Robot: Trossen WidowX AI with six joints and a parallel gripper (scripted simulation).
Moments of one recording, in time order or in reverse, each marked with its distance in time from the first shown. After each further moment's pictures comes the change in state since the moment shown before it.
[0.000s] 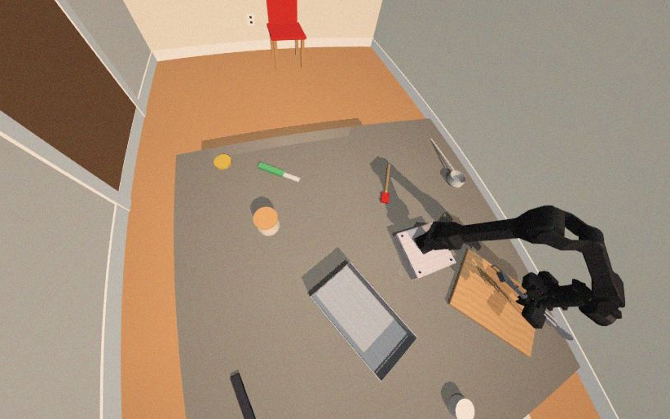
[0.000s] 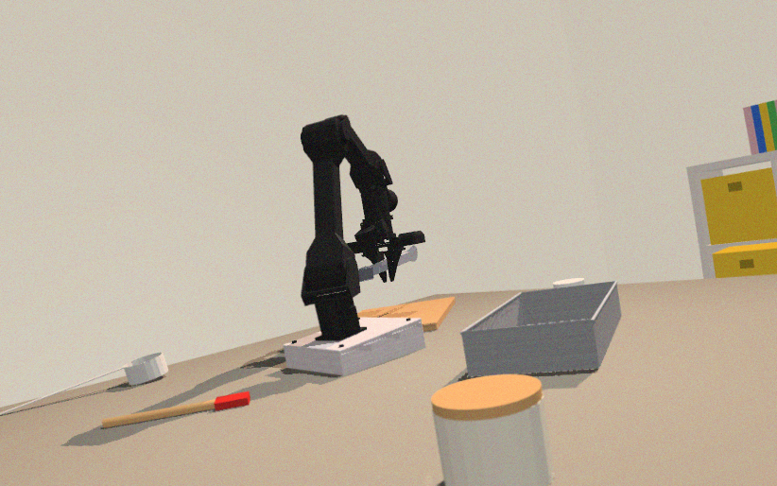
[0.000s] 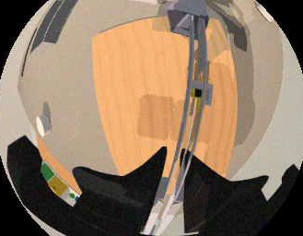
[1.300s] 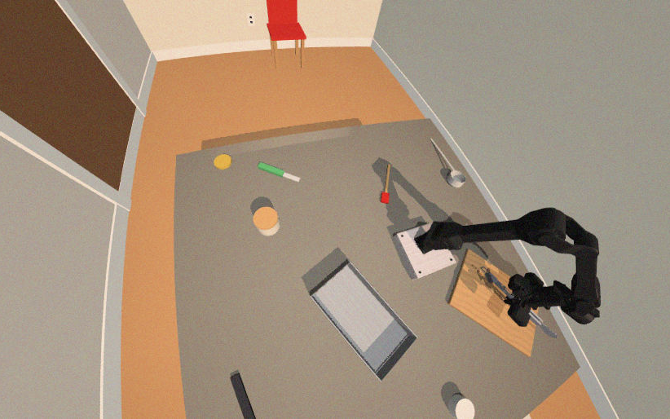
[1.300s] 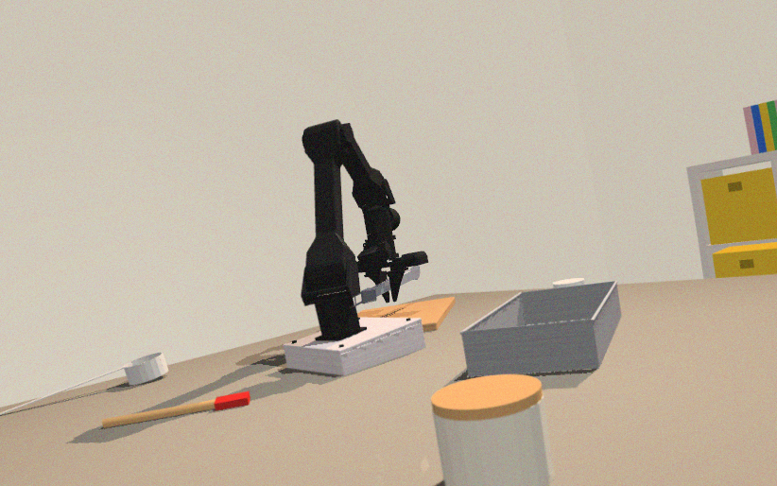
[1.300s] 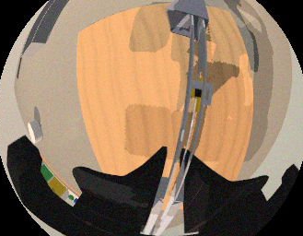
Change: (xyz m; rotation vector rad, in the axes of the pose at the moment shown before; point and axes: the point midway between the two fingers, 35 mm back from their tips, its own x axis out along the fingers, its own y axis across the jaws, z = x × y) arm 0.045 0.001 0.006 0.000 -0.002 0.001
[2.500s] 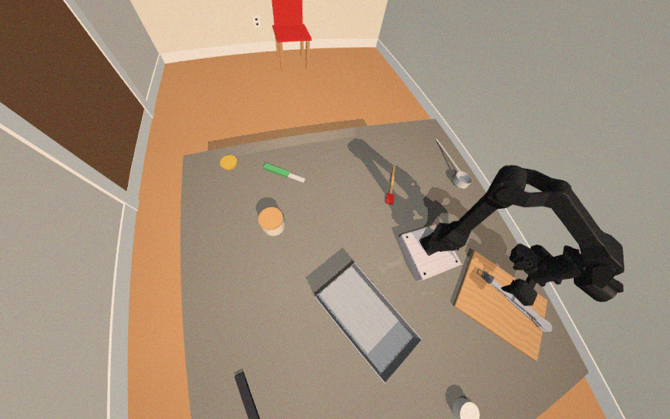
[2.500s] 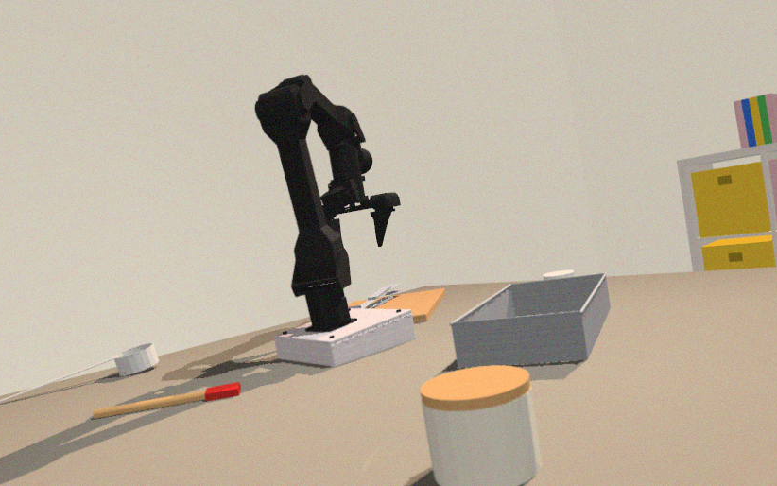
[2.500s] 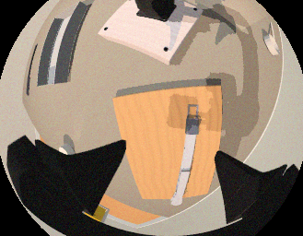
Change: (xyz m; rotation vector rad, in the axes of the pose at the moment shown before) arm -0.105 0.031 0.124 0.005 0.001 -0.001
